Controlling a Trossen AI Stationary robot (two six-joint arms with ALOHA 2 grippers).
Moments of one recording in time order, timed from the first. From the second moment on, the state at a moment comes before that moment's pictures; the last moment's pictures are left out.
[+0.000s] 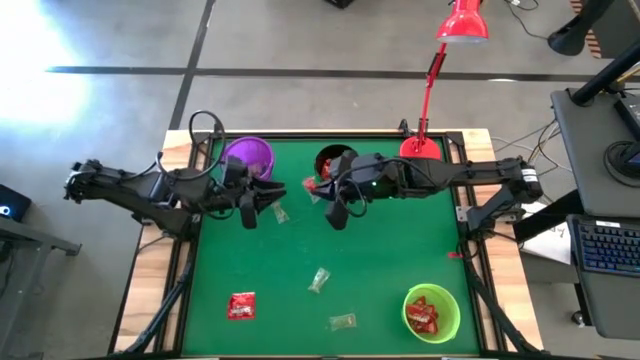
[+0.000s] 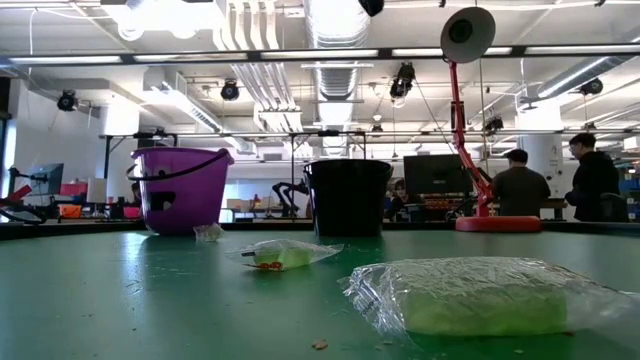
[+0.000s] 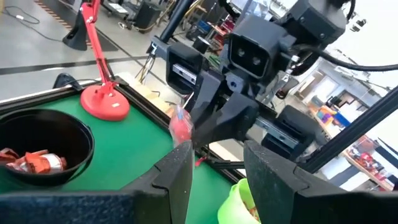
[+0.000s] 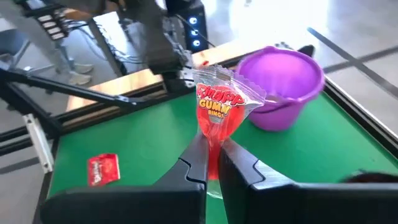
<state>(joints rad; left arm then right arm) -0.23 0.99 1.03 -0.16 -0.45 -0.67 0.03 1.61 1.62 -0.46 0.16 0.30</state>
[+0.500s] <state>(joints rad) -0.22 1.04 1.03 -0.14 -0.46 -0.67 0.04 1.72 1.78 -0.47 0.07 0.23</state>
